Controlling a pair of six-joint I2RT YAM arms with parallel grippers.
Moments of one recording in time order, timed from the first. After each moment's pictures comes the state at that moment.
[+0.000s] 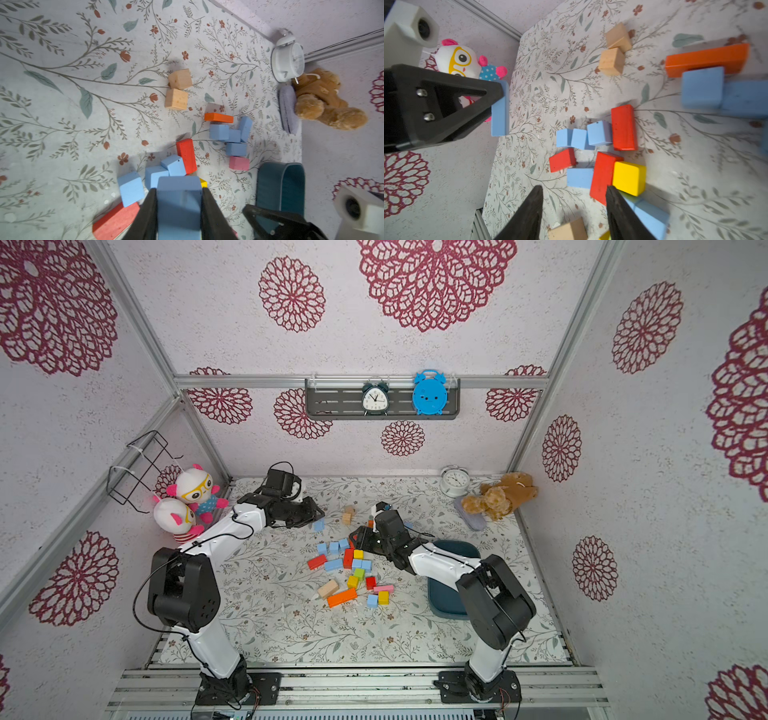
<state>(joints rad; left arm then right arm) -0.25 1.80 1.44 -0.55 0.33 -0.53 0.69 1.73 1.08 0.11 -0.21 0.82</state>
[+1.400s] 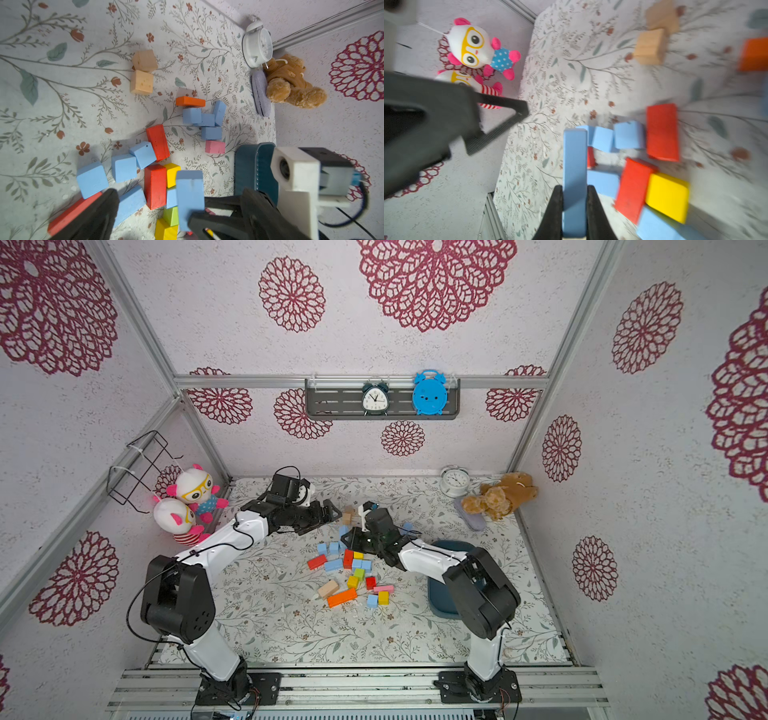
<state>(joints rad) -0.30 1.72 1.37 -0.49 0.38 -0.55 0.66 1.75 1.09 0.07 -0.29 0.77</state>
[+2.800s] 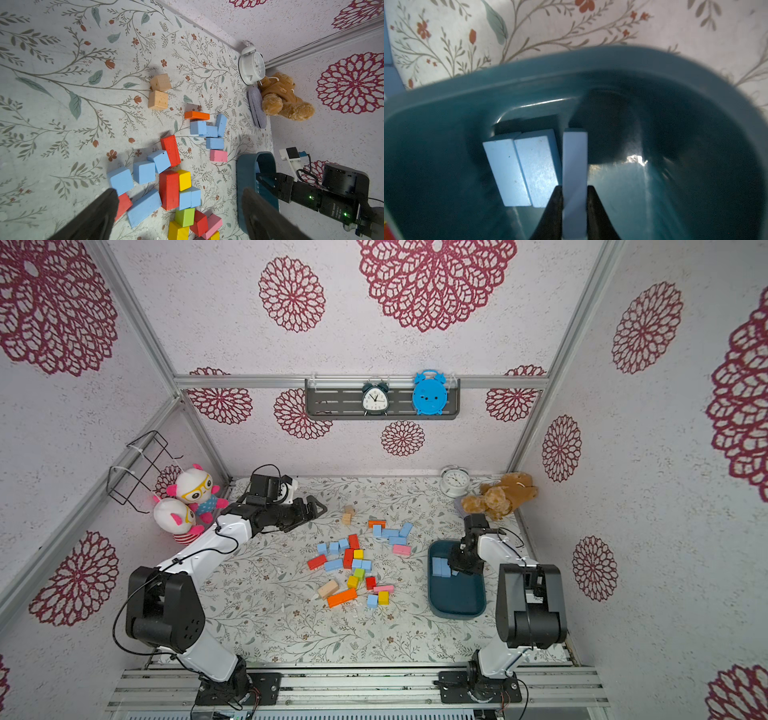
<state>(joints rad) -0.20 1.66 1.31 -0.45 0.42 -0.51 0.01 1.62 0.98 -0.68 -0.12 0.27</state>
